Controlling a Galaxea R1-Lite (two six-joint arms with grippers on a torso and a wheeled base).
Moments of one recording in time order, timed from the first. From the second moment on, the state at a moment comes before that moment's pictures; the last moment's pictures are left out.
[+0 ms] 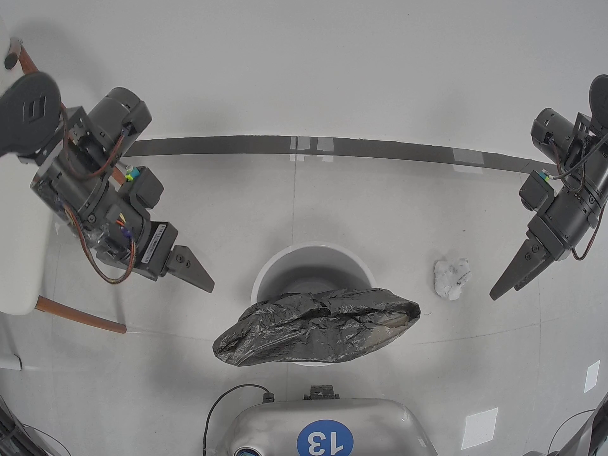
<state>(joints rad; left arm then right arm) -0.37 1.74 -1.70 1.12 -0.22 -0.03 0.21 1.83 -1.87 1.47 0.44 -0.15</state>
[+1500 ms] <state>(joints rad) -0.47 1.55 -0.94 0.05 -0.15 -0.35 0.20 1.39 -1.03 0.61 0.47 -0.08</state>
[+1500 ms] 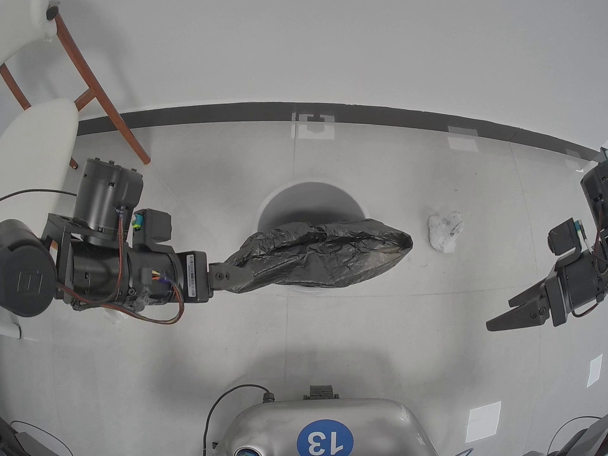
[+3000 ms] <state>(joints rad) -0.41 1.68 -0.55 -0.55 -0.15 -0.50 0.16 1.61 -1.05 0.32 0.48 -0.08</state>
